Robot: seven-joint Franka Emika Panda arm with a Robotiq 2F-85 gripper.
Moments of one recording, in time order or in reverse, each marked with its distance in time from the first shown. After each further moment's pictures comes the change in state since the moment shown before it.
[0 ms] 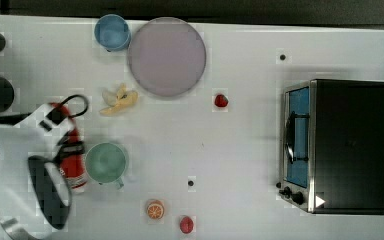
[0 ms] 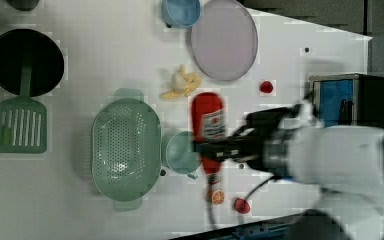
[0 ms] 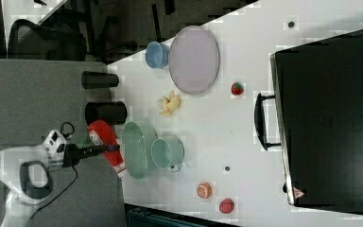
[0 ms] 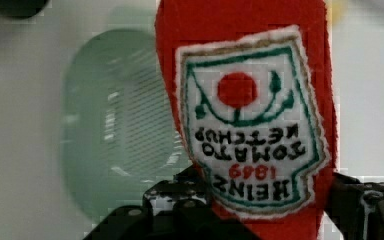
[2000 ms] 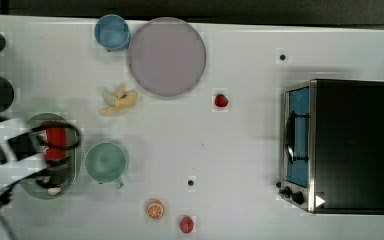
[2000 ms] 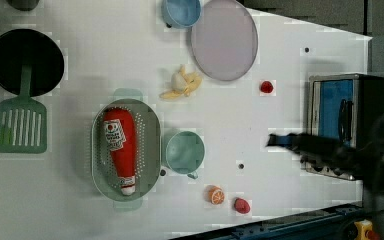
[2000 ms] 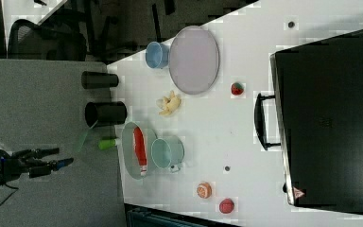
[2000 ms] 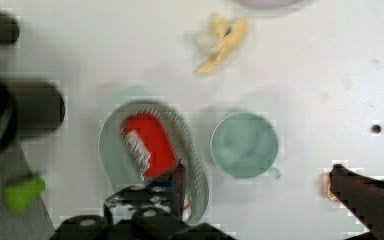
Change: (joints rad) arm -0.015 -0.204 -0.100 0.302 -0.004 -0.439 0.428
